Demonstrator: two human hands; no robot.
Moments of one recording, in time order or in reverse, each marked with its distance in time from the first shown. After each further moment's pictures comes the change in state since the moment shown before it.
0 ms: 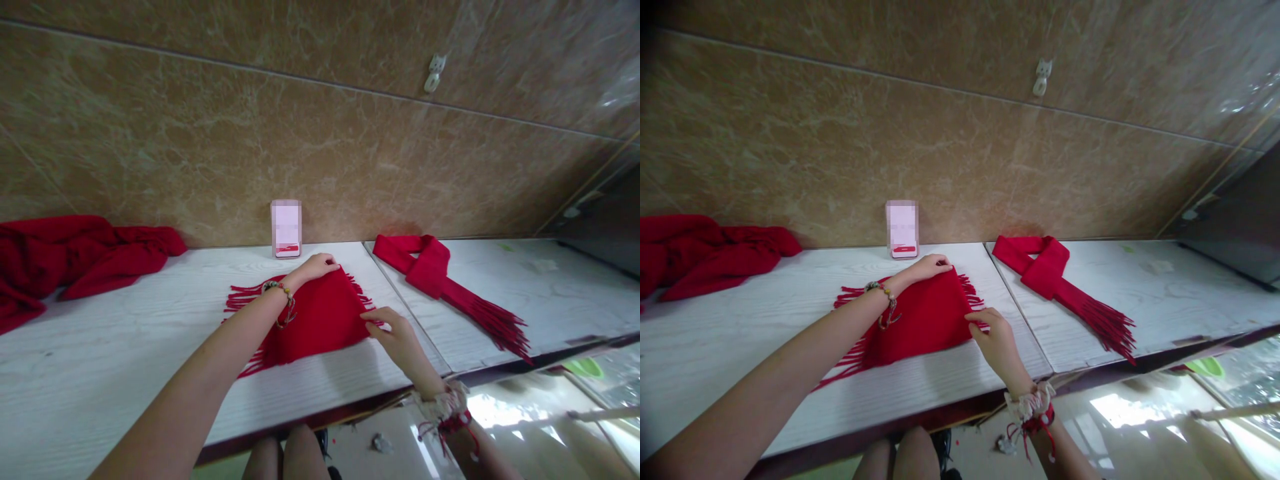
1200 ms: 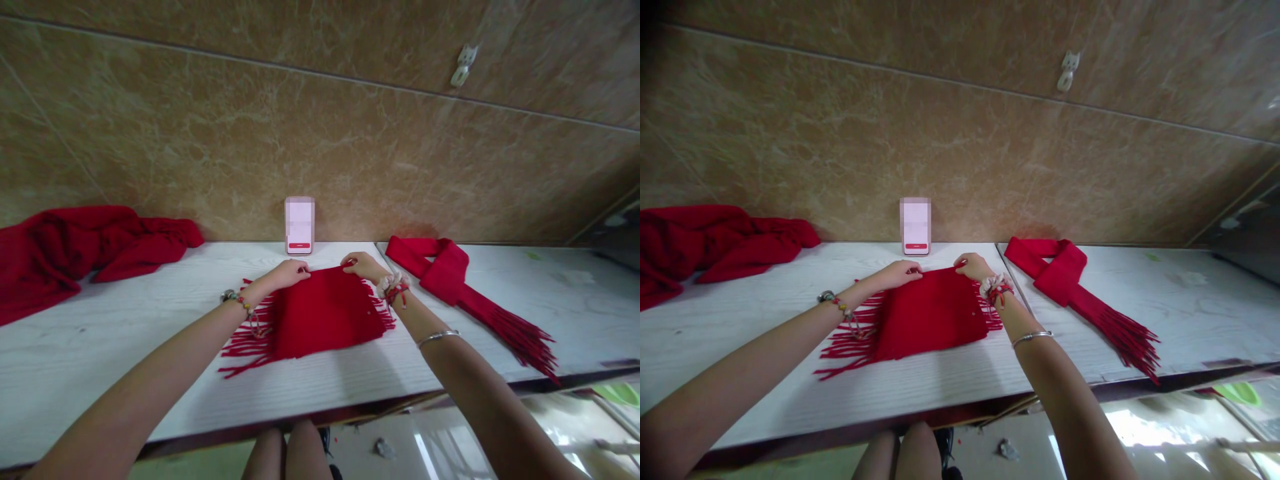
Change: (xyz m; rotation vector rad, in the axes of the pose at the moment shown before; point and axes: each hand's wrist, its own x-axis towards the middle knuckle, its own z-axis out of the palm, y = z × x) left_hand -0.070 -0.025 -0.046 0.289 -0.005 -0.154; right_hand 0.147 -0.003 0.043 -0.321 -0.421 0.084
